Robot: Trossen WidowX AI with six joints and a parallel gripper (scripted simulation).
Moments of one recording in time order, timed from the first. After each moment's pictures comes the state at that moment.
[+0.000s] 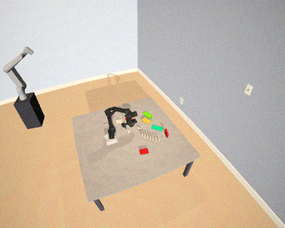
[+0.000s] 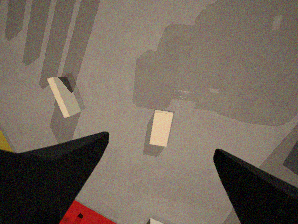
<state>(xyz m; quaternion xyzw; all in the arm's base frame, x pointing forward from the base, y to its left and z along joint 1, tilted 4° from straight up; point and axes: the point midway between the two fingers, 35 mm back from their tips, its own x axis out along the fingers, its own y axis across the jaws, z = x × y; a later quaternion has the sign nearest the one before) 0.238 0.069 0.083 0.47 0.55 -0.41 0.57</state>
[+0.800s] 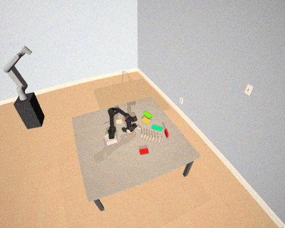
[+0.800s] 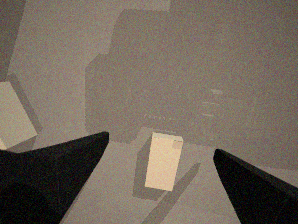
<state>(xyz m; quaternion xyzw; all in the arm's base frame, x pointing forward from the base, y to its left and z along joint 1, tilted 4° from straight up) 0.243 0.071 0.009 0.48 0.54 -0.41 0.56</state>
